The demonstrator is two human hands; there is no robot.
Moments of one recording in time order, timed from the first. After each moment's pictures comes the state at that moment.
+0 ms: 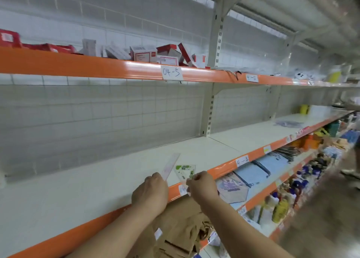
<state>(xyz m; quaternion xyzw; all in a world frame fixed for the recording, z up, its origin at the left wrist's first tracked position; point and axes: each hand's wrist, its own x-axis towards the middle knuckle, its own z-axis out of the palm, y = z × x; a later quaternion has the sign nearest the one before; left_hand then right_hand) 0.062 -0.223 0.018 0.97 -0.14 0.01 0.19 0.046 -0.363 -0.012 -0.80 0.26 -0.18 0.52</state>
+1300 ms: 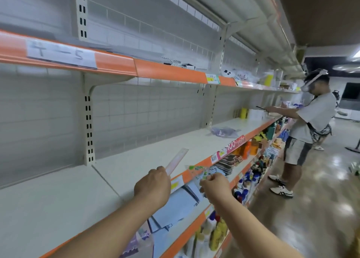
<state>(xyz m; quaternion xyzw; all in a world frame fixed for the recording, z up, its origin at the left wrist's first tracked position) 0.170 -0.776 0.021 0.95 -0.29 0.03 0.14 0.089 -0.922 -0.002 -0.76 0.39 -0.22 0.48</state>
